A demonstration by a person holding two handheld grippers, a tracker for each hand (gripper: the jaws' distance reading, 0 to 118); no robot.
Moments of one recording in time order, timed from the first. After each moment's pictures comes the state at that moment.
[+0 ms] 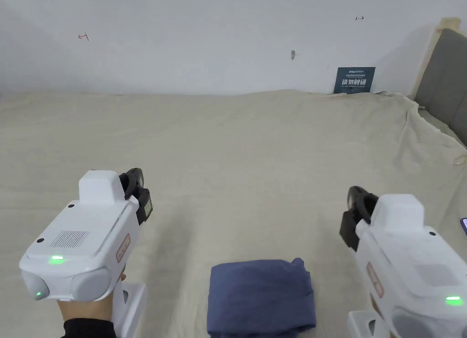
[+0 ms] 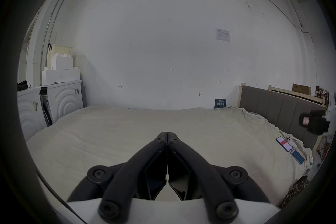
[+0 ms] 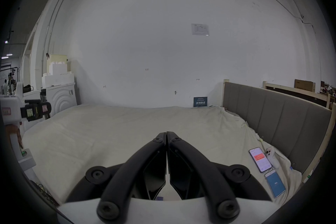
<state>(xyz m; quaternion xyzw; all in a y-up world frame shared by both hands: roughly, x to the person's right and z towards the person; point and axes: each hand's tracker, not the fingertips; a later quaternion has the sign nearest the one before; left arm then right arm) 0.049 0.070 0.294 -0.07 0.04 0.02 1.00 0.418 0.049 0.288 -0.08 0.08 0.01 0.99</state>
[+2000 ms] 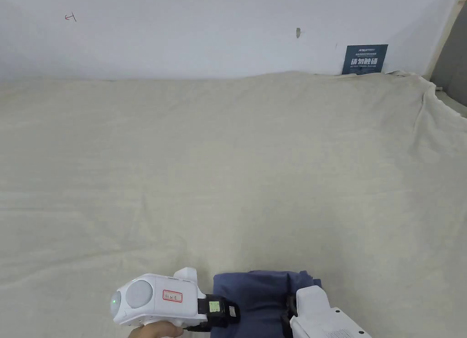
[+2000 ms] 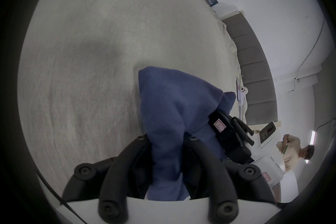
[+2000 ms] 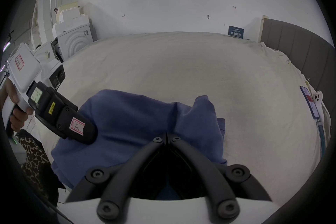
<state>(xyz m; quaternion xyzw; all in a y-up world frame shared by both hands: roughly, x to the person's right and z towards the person) 0.070 -0.148 0.201 -0.55 -0.20 0.31 0.75 0.359 -0.154 0.251 -0.34 0.18 0.04 0.92</state>
